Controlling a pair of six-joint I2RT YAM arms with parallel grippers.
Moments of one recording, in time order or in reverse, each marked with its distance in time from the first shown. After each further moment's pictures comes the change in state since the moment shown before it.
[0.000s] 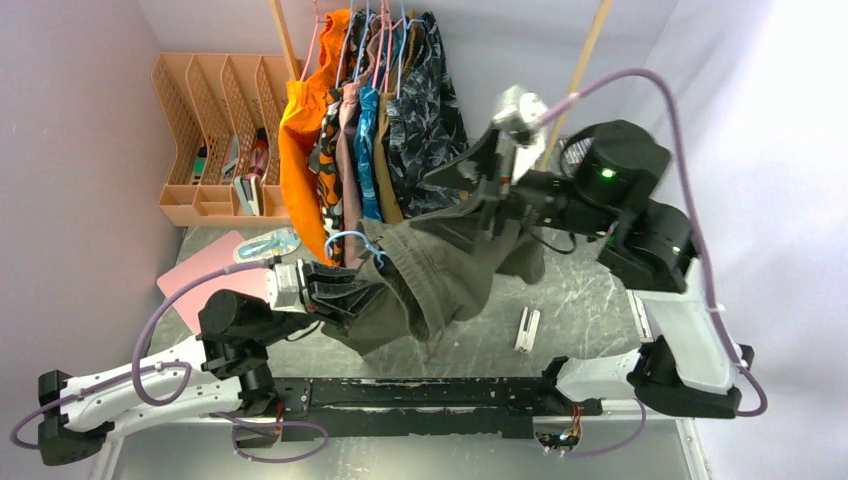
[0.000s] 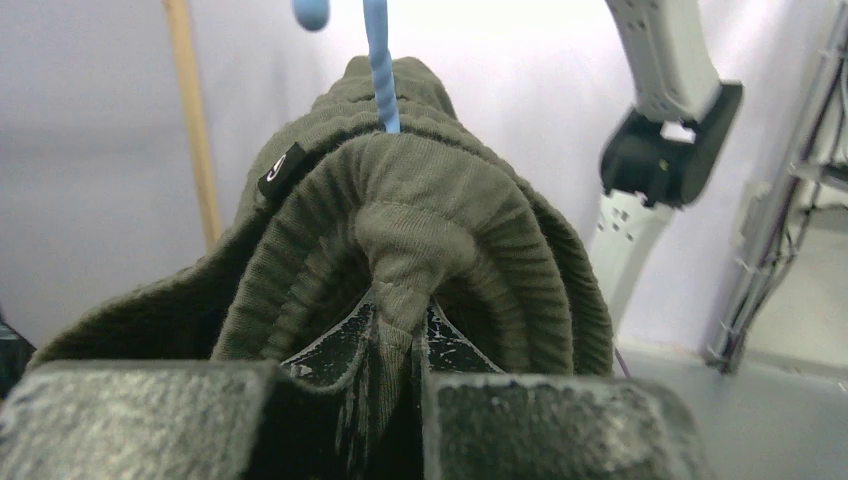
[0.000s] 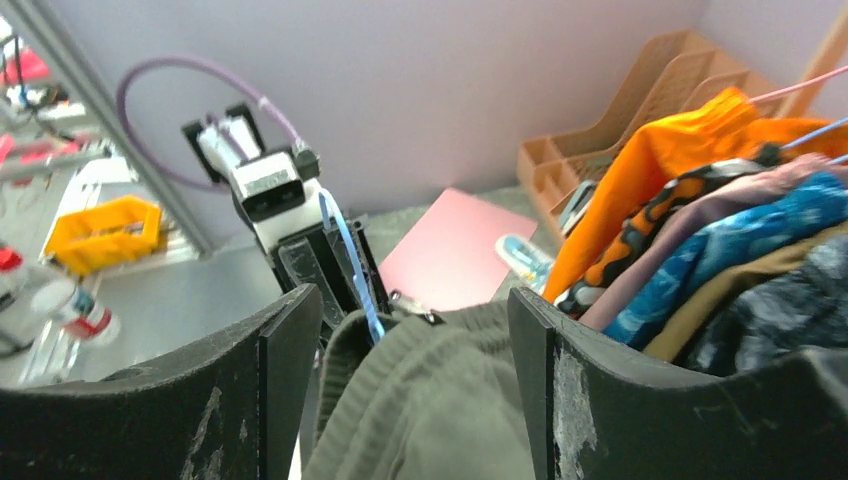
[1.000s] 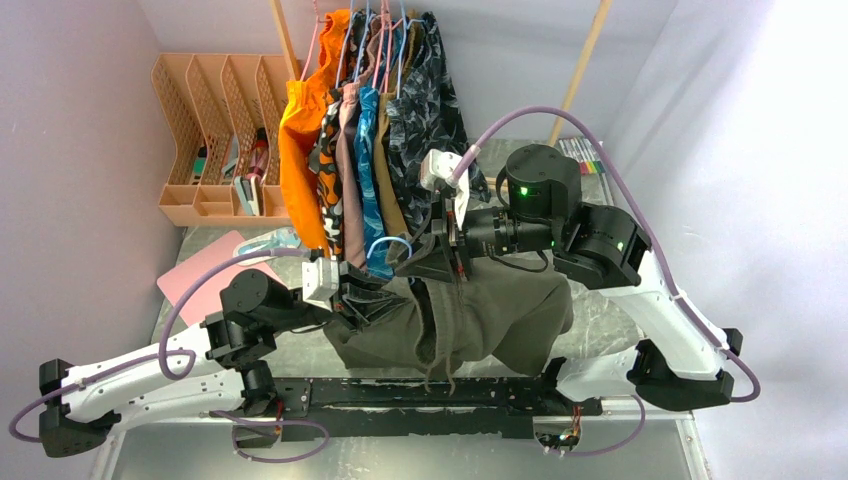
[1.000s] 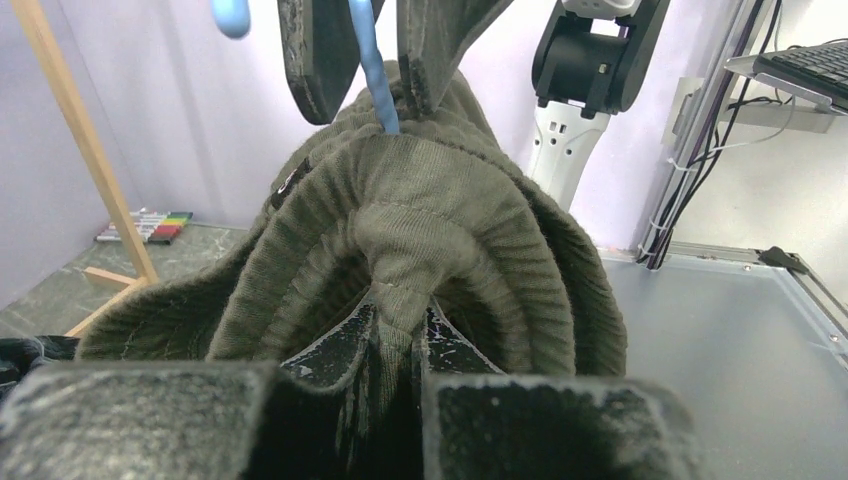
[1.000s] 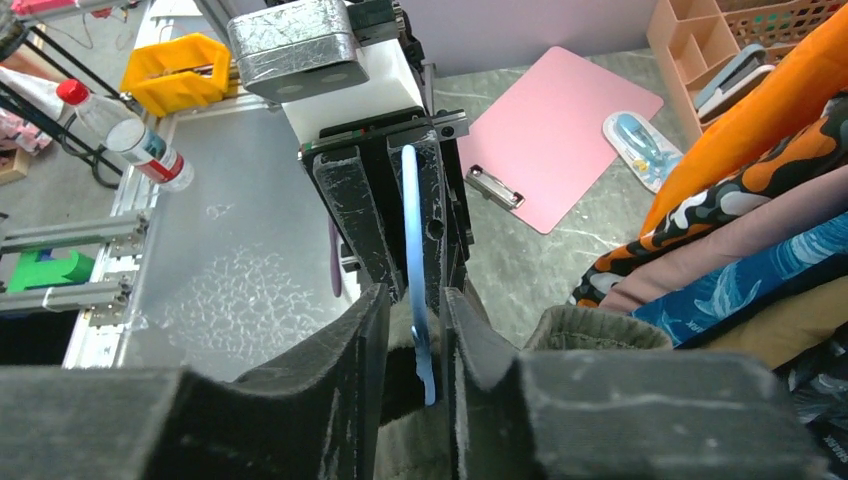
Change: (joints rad) left arm 0.000 0.131 0.165 -0.260 0.197 -0.019; right arm 0.092 0.035 -0.176 -0.130 -0.148 -0.077
